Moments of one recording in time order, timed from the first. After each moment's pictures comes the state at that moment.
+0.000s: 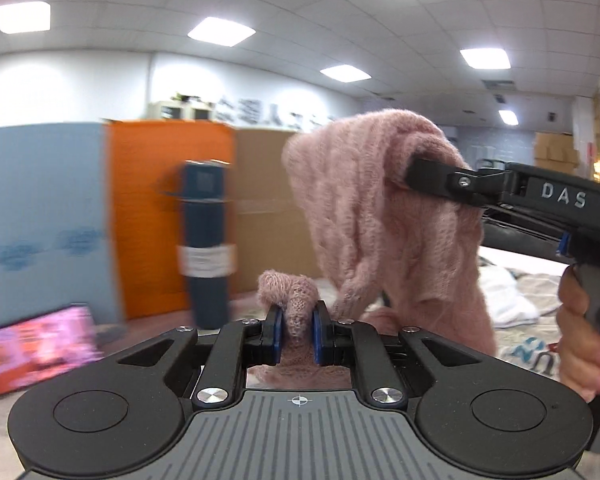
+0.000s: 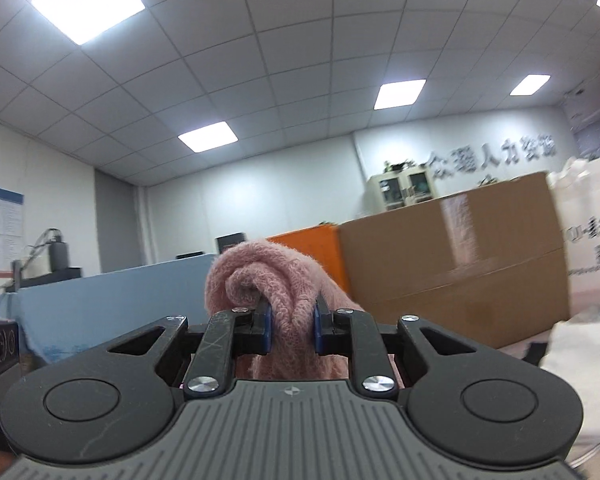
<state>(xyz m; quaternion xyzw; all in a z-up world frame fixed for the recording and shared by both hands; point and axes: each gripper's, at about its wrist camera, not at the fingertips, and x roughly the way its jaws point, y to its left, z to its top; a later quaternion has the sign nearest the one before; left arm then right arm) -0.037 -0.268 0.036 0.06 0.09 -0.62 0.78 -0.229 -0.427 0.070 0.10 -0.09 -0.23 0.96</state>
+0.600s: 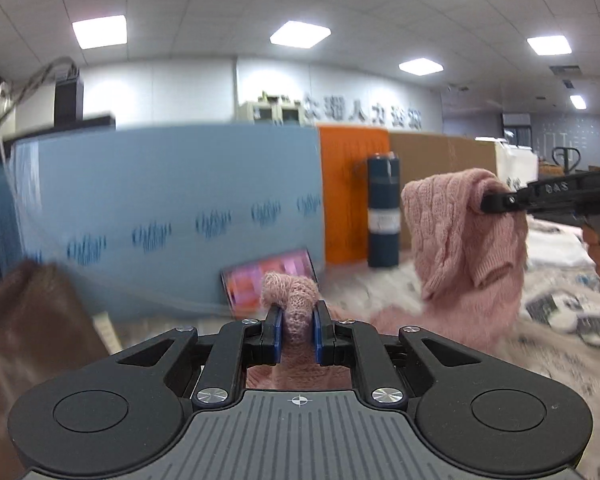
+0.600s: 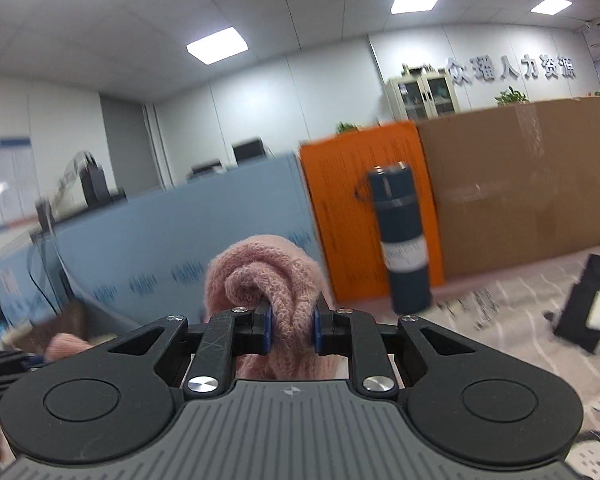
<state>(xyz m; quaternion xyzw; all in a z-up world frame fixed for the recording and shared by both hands) 0.009 -0.043 0.017 0.11 0.11 -0.53 0.83 -0.151 -0.343 0.080 0.15 0.08 -0.22 0.96</state>
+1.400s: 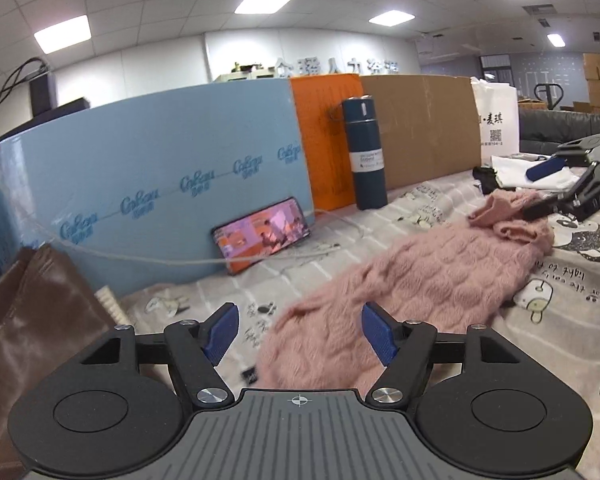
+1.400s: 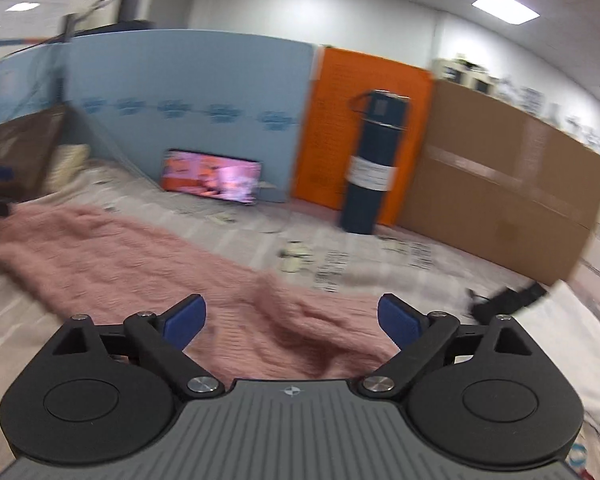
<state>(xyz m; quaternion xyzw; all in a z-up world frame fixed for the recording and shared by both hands) 0.004 -0.064 0.008 0.18 0.10 -0.54 0.82 -0.189 -0.344 0.022 -0.04 0.25 -0.17 0.95</state>
